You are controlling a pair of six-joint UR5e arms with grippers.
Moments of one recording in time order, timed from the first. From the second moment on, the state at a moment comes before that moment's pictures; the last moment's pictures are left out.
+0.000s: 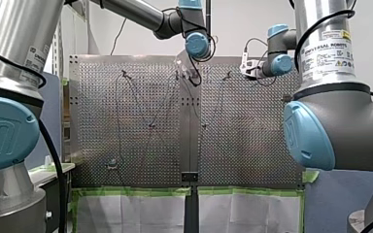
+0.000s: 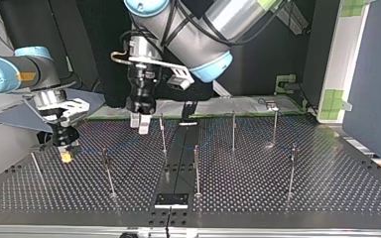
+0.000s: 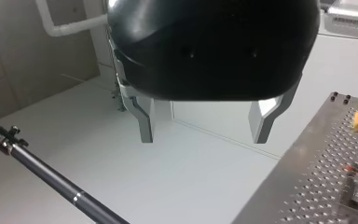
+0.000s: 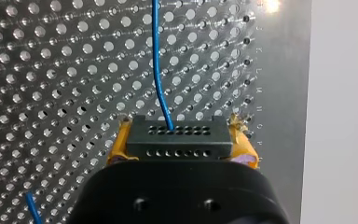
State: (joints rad) left arm -0.79 -1.82 -1.45 -2.72 -2.18 -2.03; right arm 1.76 -1.31 1.52 -0.27 1.21 1.71
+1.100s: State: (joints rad) left arm -0.77 -1.88 -1.74 -2.43 -2.18 -2.07; right arm 1.76 -1.31 1.52 -0.27 1.21 1.71
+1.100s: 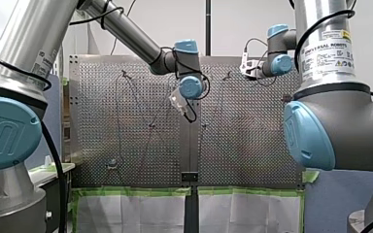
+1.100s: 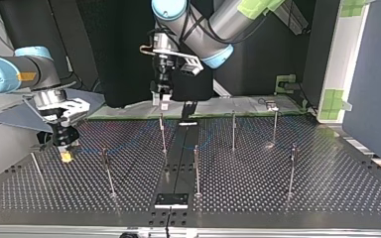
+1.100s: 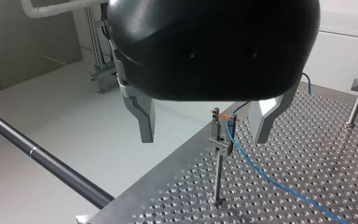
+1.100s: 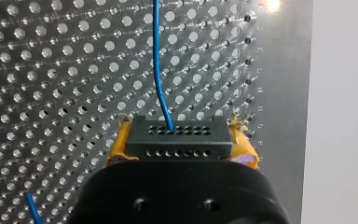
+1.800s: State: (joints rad) left arm -0.78 -1.88 -1.92 -2.24 -2.17 -1.98; right arm 1.76 -1.31 1.52 -0.27 1.21 1.71
